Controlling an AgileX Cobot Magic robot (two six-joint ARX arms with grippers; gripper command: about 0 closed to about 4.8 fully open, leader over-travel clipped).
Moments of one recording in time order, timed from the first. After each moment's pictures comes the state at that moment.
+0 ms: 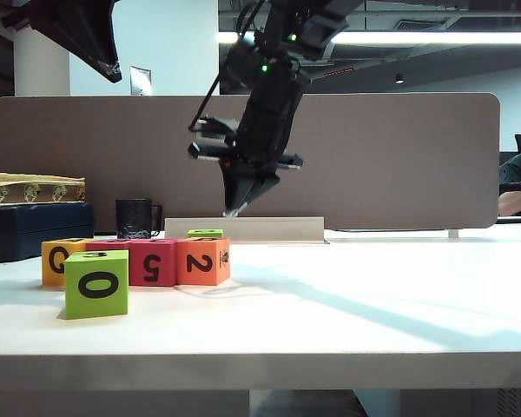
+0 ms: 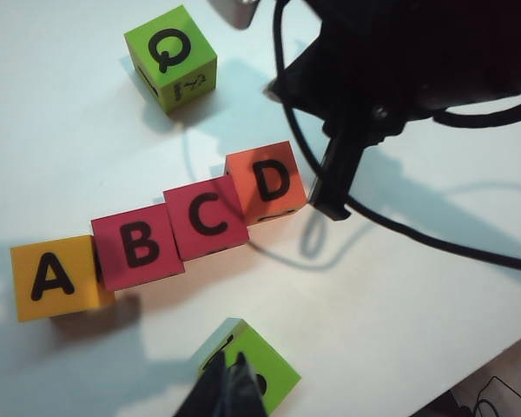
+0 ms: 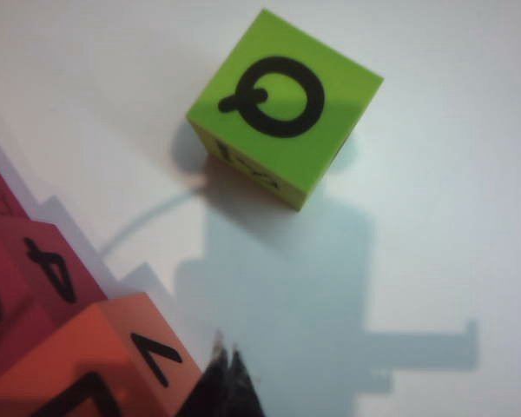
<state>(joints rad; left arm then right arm) -0.30 1.50 1.59 -1.01 0.22 0.10 0.60 2.35 2.19 -0.79 -0.08 -0.08</state>
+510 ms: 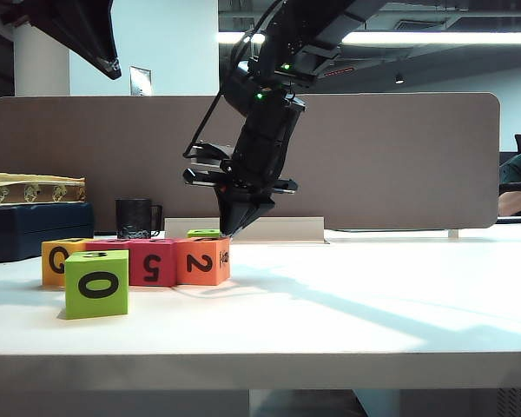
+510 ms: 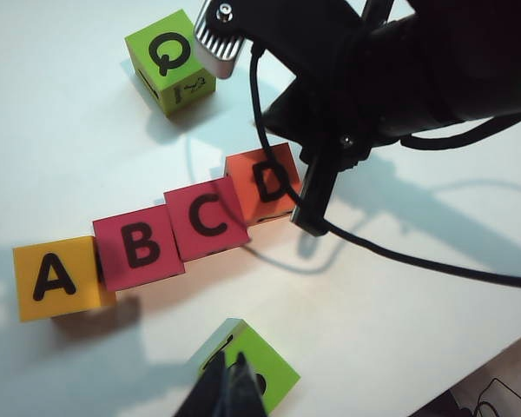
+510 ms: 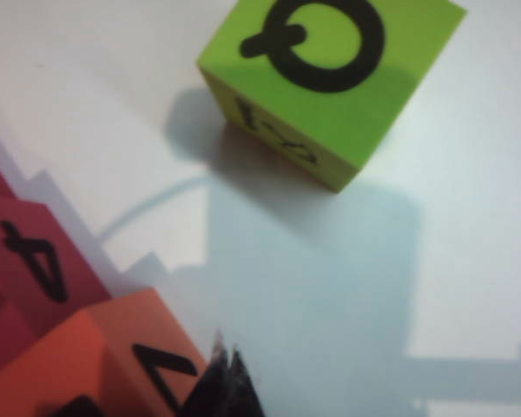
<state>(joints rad) -0.30 1.49 1.59 -1.01 0.22 0.10 0.60 2.40 2.19 -0.79 -0.12 -0.08</state>
